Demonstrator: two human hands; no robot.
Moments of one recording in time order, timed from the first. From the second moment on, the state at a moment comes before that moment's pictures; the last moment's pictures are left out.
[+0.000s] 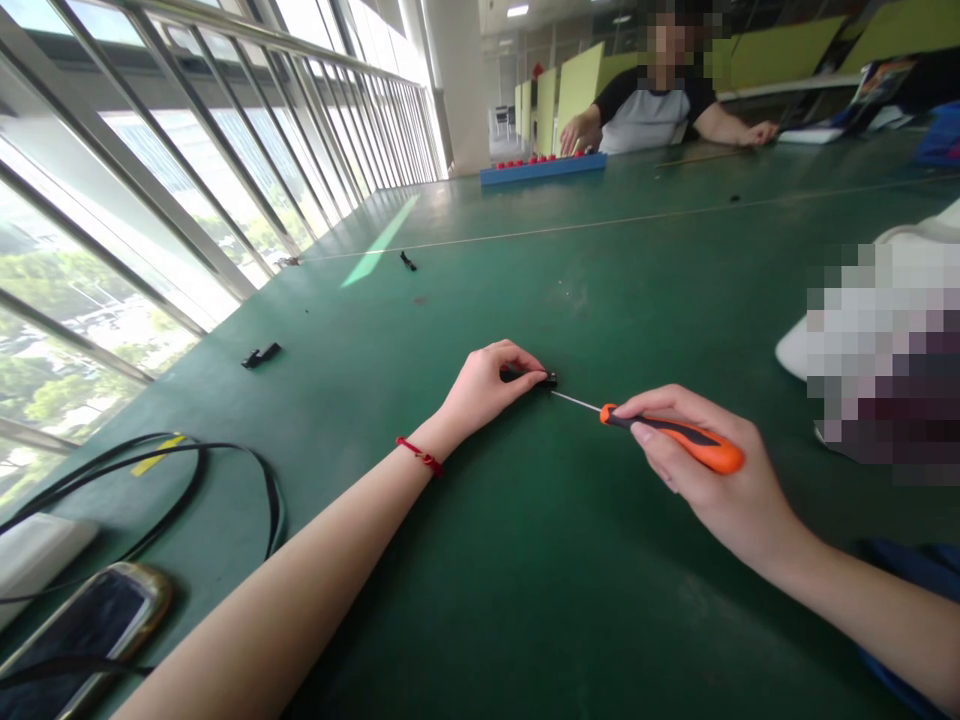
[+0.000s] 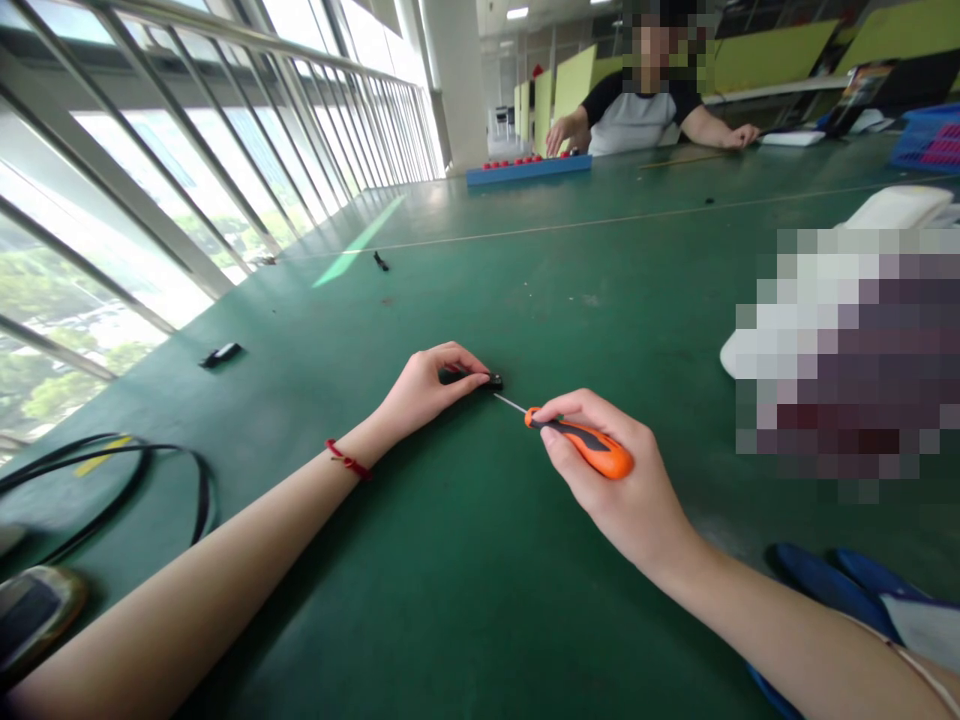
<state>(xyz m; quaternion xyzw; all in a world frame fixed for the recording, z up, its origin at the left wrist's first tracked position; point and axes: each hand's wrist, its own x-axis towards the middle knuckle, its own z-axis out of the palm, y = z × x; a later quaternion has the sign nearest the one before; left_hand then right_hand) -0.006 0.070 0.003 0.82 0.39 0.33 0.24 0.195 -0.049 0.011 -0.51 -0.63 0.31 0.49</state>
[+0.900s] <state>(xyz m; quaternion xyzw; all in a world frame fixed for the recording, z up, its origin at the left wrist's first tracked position) 0.007 -0.004 0.010 0.84 0.32 0.42 0.15 0.196 -0.039 0.006 -0.50 -0.73 0.20 0.43</state>
